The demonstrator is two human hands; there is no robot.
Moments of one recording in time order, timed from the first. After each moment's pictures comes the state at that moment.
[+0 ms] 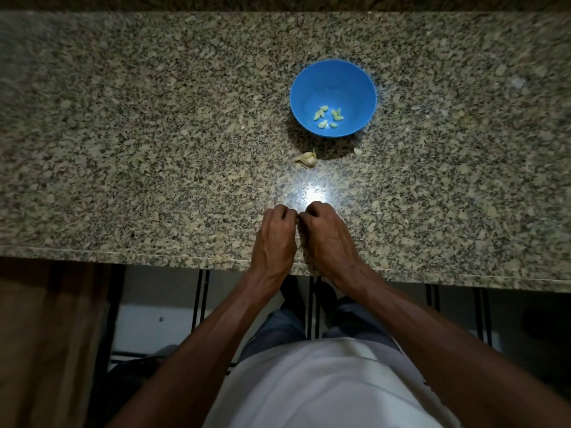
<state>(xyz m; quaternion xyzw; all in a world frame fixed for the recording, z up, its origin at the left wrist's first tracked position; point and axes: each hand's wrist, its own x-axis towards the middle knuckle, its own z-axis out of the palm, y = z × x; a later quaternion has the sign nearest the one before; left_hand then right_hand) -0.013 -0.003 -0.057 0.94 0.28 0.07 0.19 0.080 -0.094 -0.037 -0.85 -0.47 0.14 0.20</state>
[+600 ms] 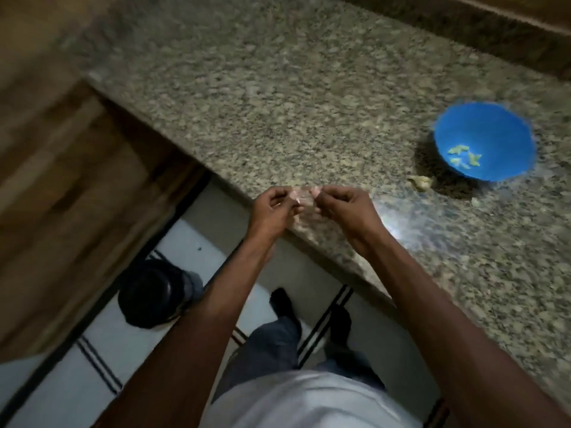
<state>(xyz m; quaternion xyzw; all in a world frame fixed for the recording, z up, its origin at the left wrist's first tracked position) -0.119 0.031 0.002 0.38 0.60 0.35 0.61 0.039 -0.009 0.008 -0.58 -0.26 0.59 0.49</state>
